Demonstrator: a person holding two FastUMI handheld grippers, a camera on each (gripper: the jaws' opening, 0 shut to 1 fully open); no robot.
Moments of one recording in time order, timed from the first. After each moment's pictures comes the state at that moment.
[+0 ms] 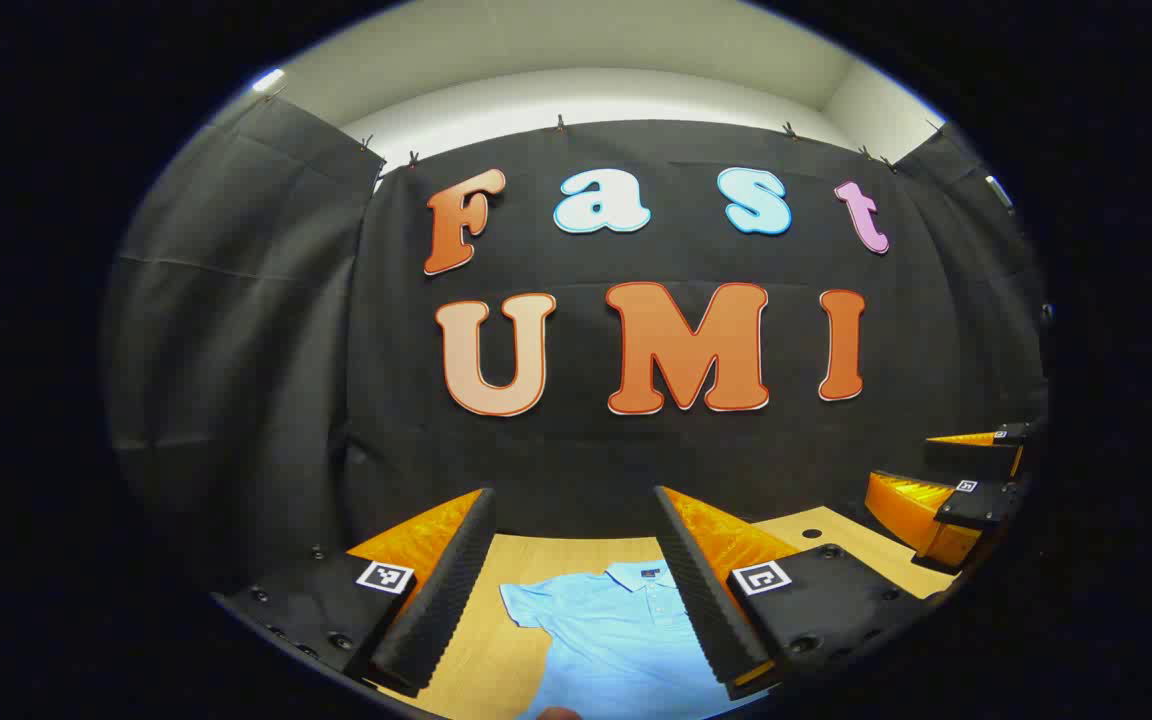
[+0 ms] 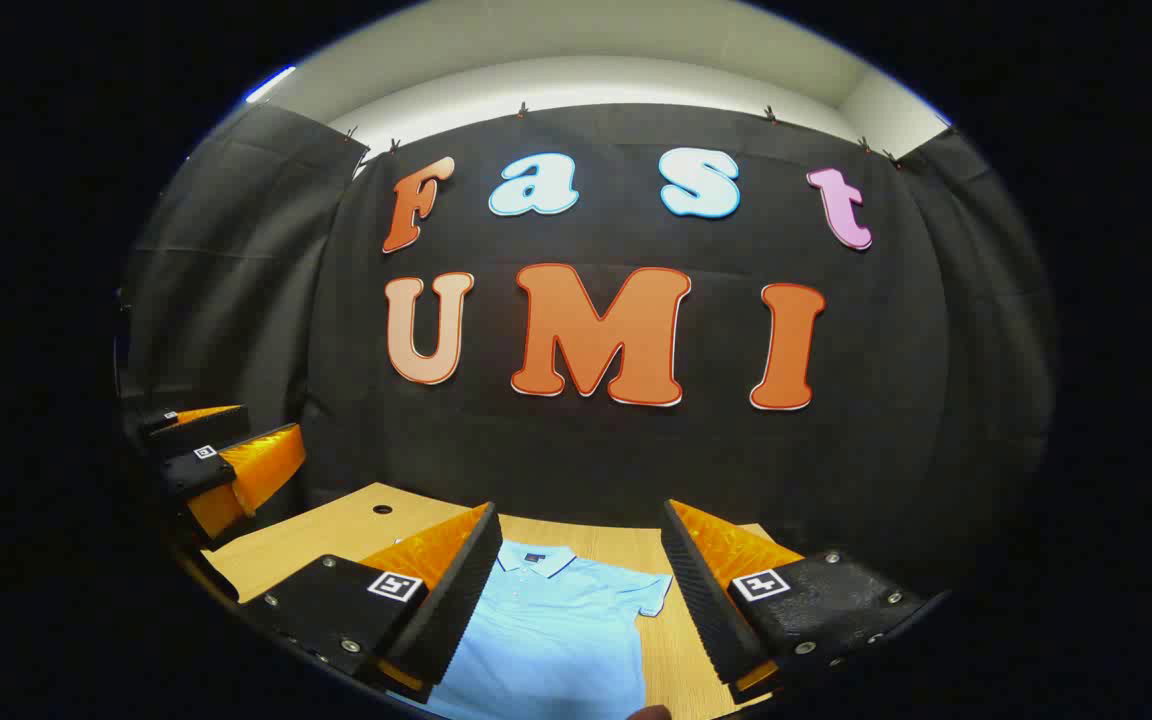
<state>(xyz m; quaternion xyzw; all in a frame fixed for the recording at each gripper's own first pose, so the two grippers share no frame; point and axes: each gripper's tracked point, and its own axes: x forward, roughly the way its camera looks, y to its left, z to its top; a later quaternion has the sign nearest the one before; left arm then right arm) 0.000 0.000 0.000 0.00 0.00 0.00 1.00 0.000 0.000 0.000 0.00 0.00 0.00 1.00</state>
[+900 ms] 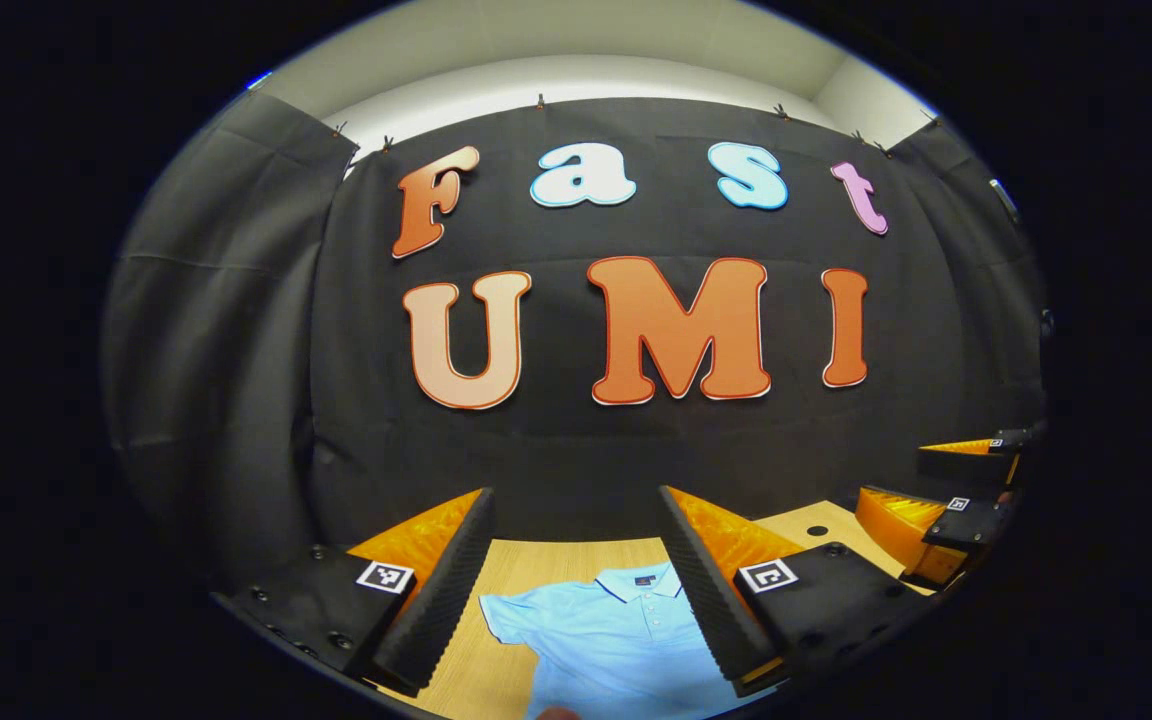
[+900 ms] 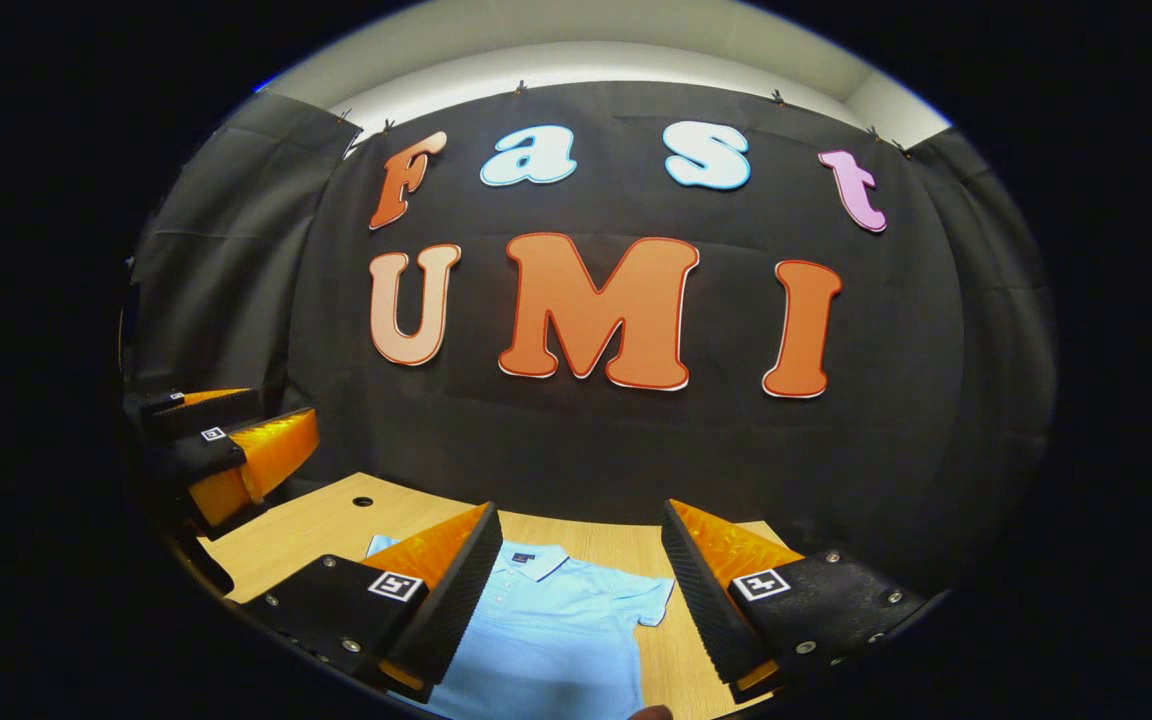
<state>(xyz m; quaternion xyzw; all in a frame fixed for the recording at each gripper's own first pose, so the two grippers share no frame) 0.077 -0.003 -0.022 0.00 0.02 -0.03 1.00 0.062 0.006 -0.020 -0.02 0.01 -0.01 1.00</state>
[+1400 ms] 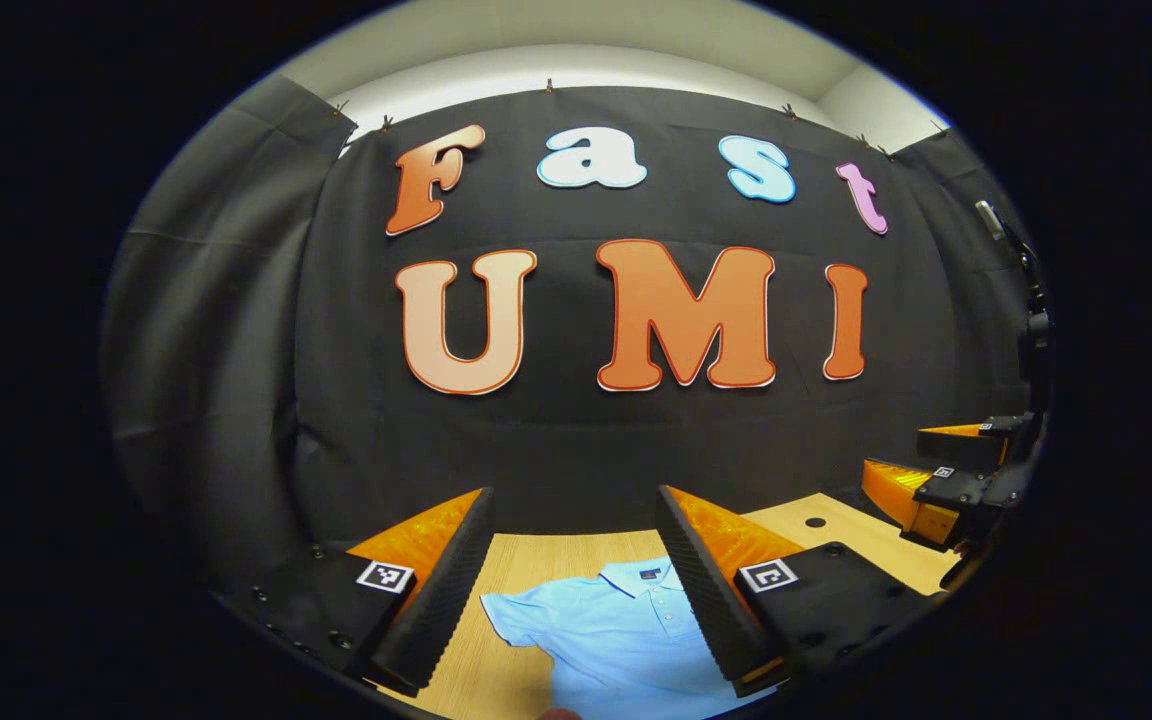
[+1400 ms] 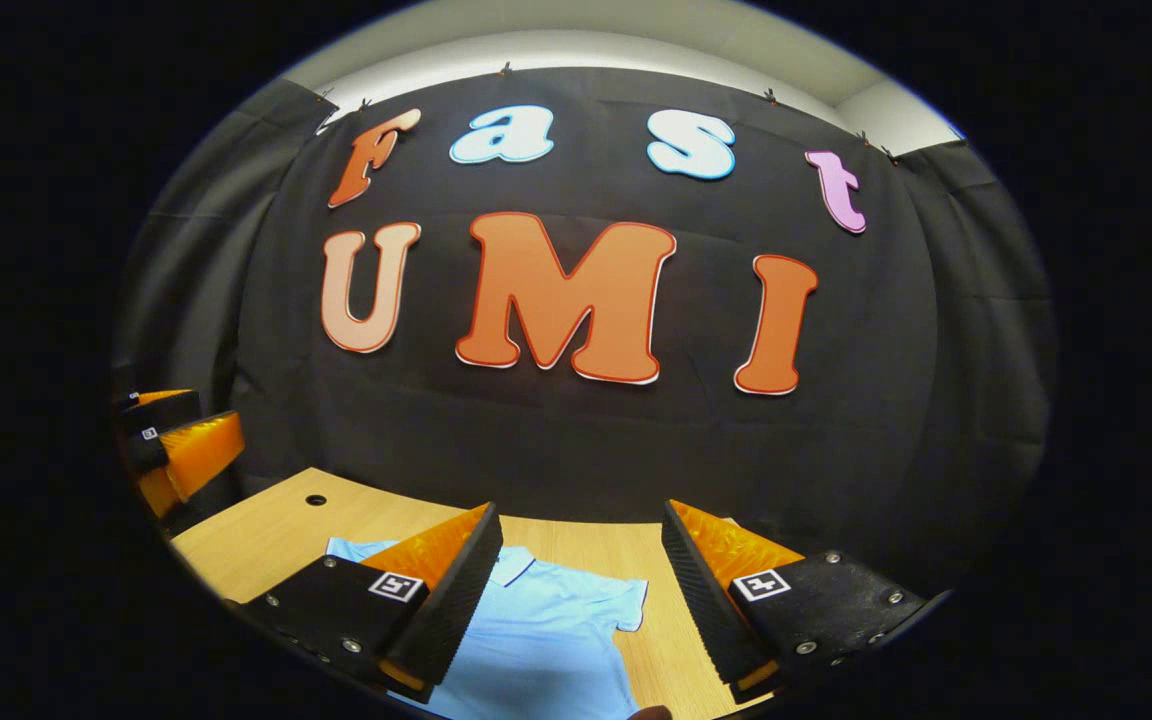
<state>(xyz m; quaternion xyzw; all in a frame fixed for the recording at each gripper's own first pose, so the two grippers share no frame) 0.106 0.033 -0.040 0.00 0.03 -0.07 1.00 0.094 -0.015 -0.032 -0.02 0.04 -0.10 0.99</state>
